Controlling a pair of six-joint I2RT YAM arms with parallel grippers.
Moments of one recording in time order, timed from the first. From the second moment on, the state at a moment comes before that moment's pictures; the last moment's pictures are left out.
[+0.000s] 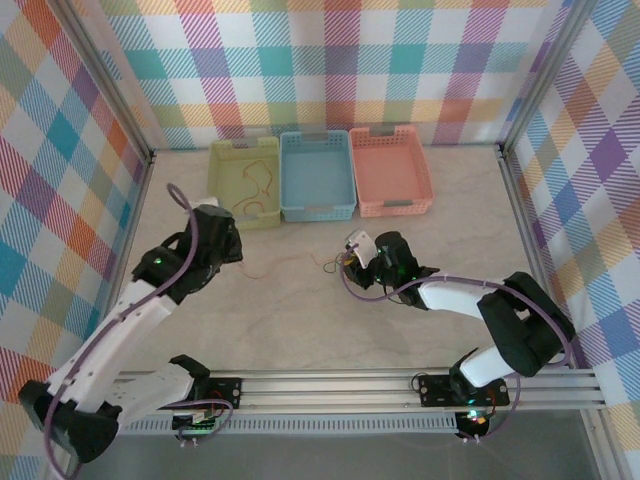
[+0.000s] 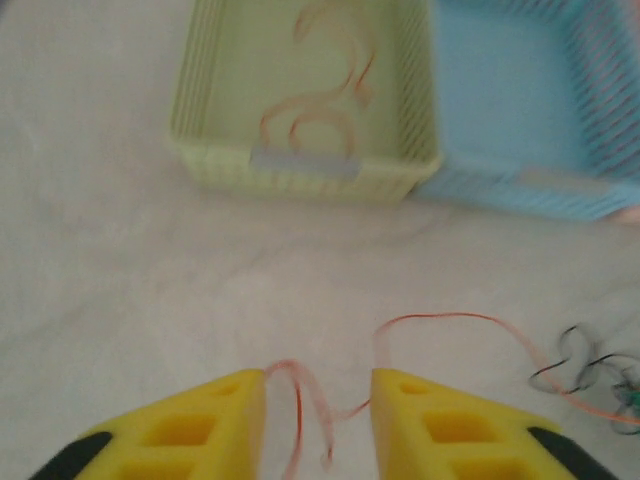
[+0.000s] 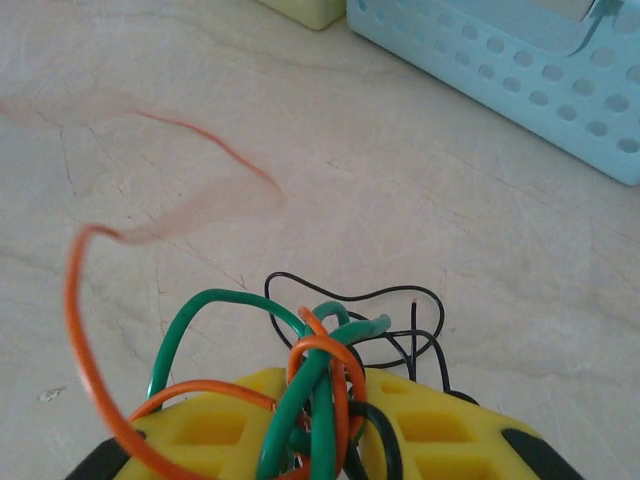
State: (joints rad) left arm -0.48 1.02 1.04 -0.87 -0.37 -0.56; right arm 0.64 1.49 0.59 0.28 -0.21 -0.09
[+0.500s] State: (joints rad) left arm -0.45 1.07 0.92 -0.60 0.16 -0.61; right arm 0.62 1.51 0.59 0.26 -0.23 -0.09
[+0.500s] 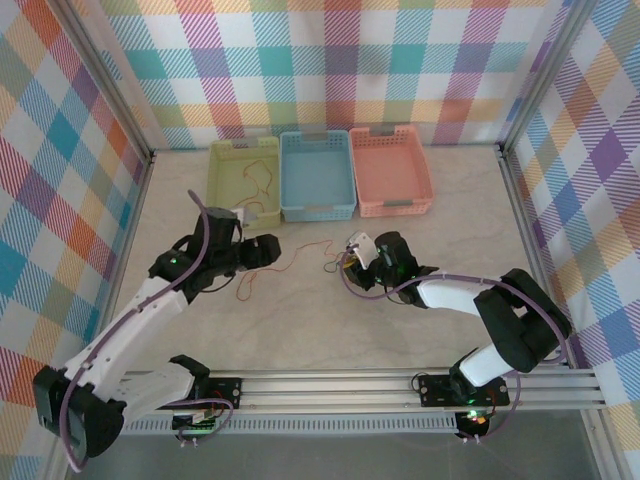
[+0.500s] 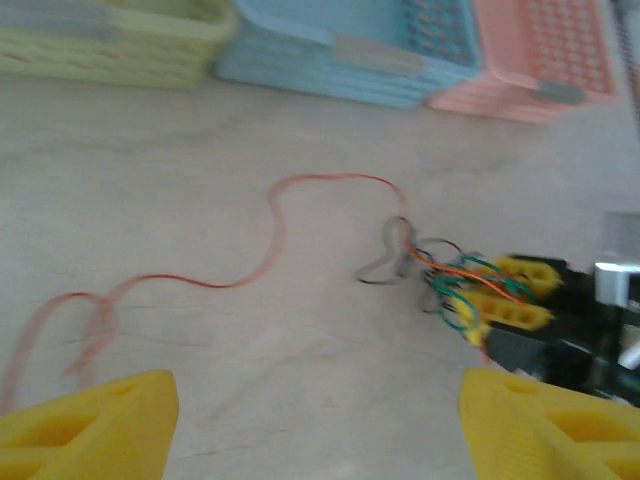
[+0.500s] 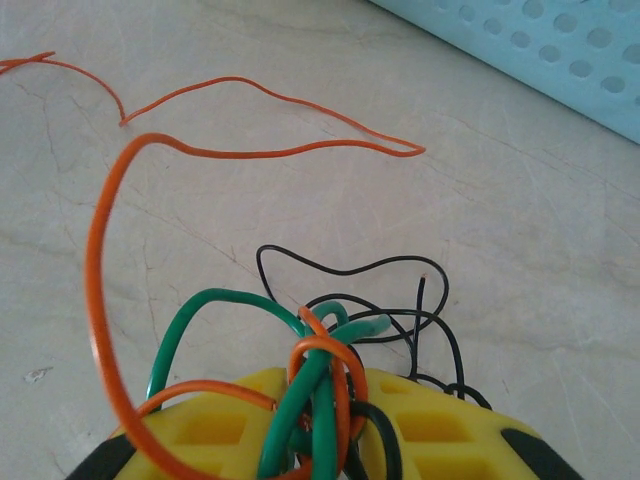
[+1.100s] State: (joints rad) left arm -0.61 1.52 0.82 0.08 0.41 -1.15; right arm 0.61 1.51 0.59 0.27 -0.25 -0.08
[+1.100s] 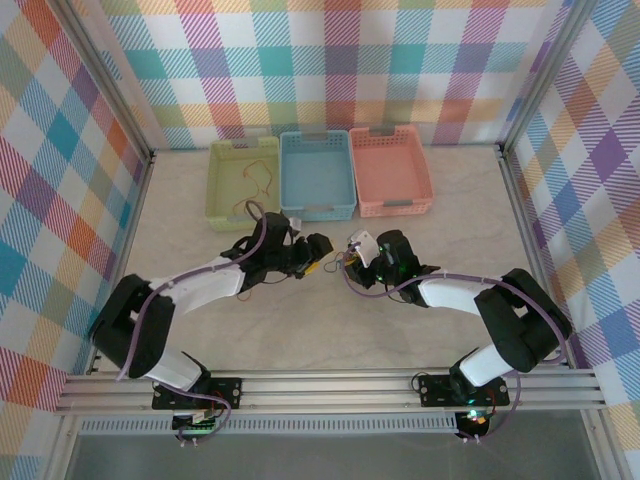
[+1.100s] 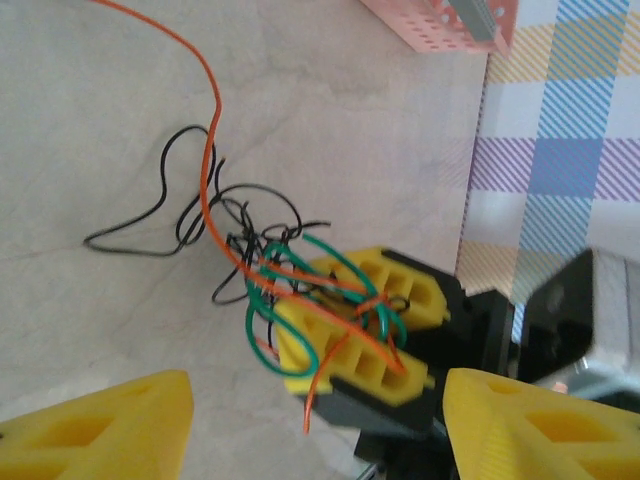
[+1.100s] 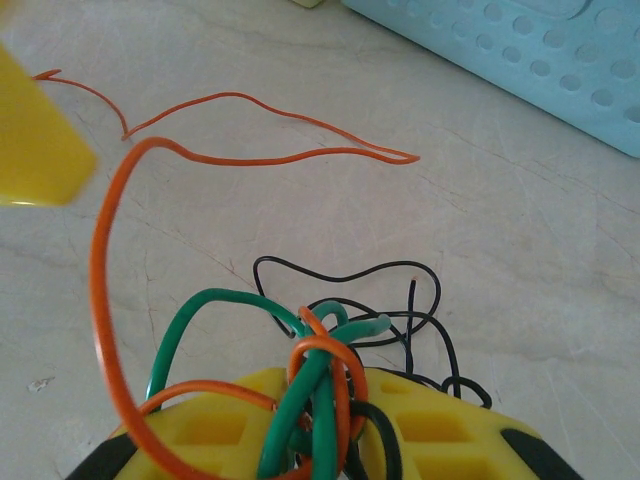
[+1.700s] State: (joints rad) left arm -0.65 1.66 0.89 0.23 0.40 -1.26; right arm 0.61 1.51 0.59 0.27 -0.25 -0.08
